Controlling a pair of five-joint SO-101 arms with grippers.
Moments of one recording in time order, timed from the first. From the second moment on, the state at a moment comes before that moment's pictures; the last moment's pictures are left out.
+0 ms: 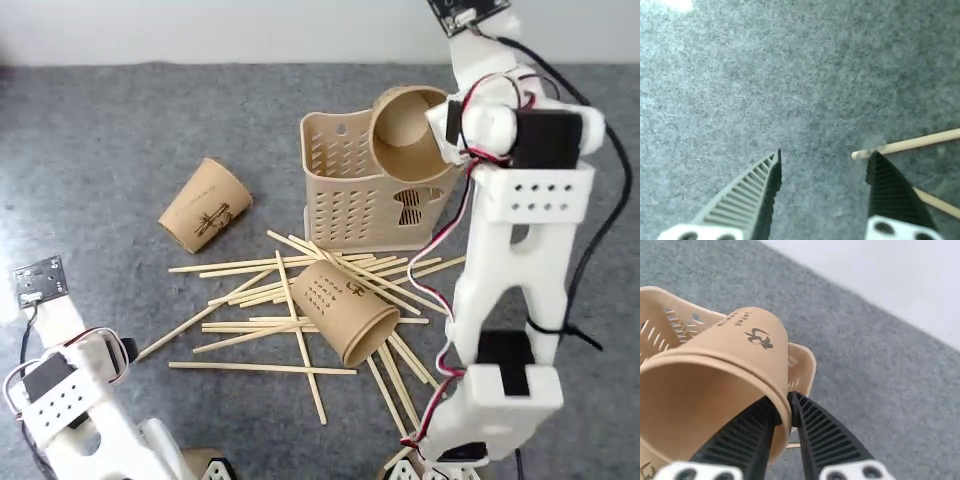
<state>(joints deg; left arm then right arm) -45.4 -51.2 73.1 61.5 -9.5 -2.8 11.5 -54.3 97.8 24.1</state>
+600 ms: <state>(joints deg) -45.4 -51.2 73.1 60.9 -9.5 1.1 12.0 -50.9 100.5 19.6</state>
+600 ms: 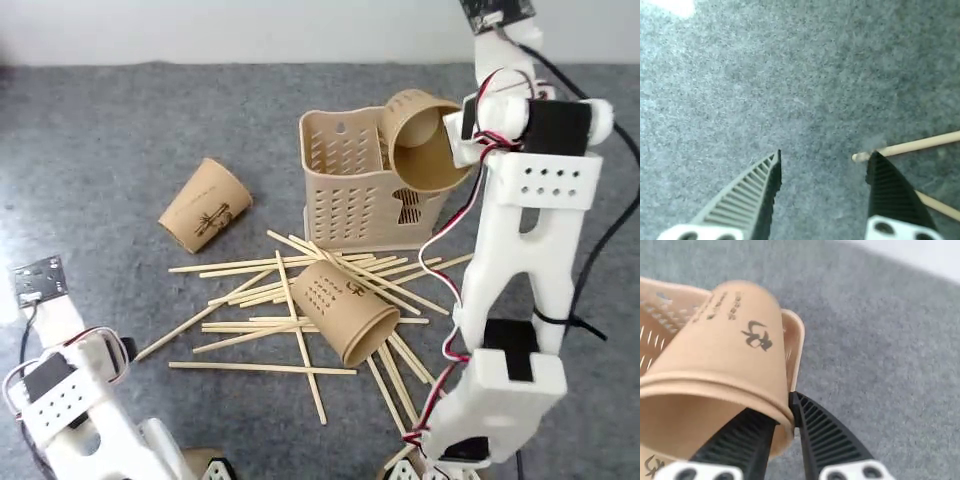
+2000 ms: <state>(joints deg) -45.4 -51.2 73.1 60.9 -9.5 -6.4 18.5 -45.9 75.0 19.5</state>
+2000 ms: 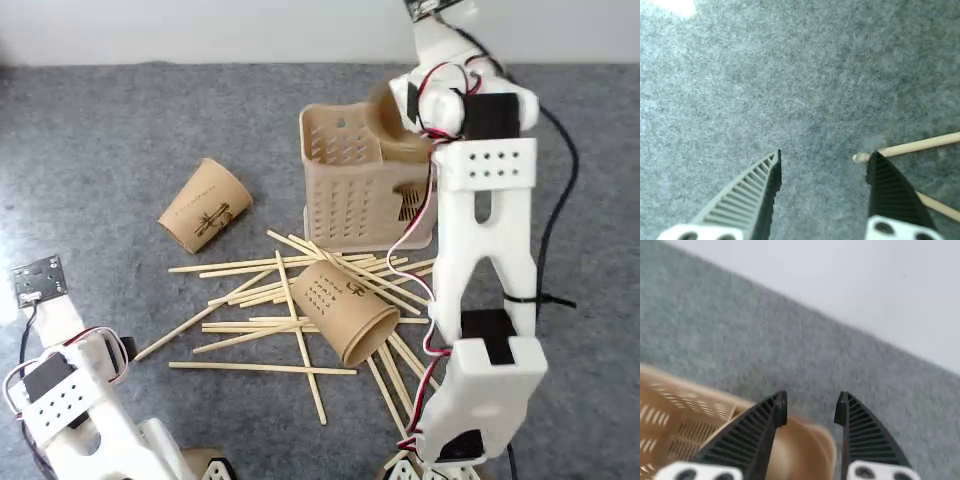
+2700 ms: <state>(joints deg) -45.4 -51.2 73.1 60.9 -9.5 -7.0 9.8 -45.9 99.1 19.6</state>
